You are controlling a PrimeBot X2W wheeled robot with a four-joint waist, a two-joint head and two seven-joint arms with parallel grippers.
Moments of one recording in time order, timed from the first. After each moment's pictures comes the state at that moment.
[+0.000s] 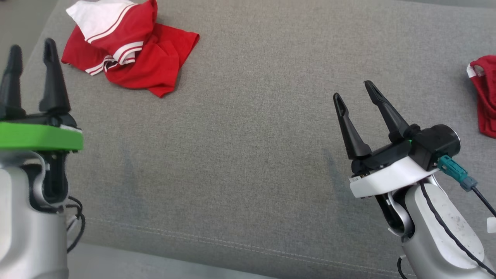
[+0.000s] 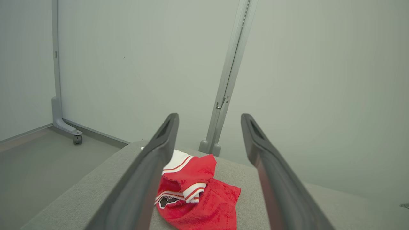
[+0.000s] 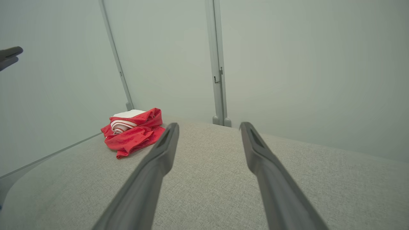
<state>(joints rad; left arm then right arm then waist) -0.43 0.15 0.02 0.12 -0.56 -0.12 -0.17 -0.23 -0.15 0.32 0.03 0.21 0.06 -0.25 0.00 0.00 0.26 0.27</state>
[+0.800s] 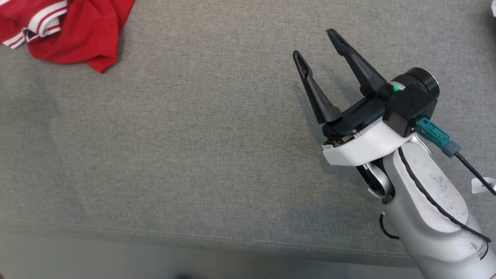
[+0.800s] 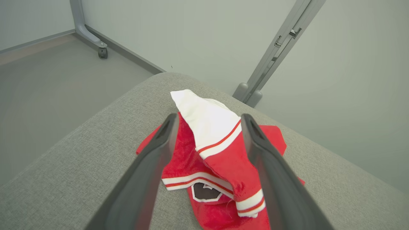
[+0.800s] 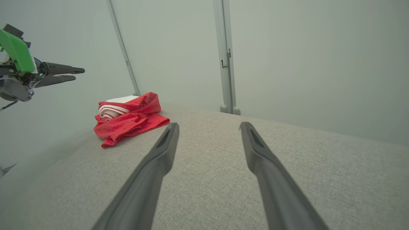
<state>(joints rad) -0.85 0.31 0.14 0.54 -0.74 -0.11 0.14 -0.44 -0.13 0.43 0.03 0.16 0.10 -0.25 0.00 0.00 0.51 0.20</state>
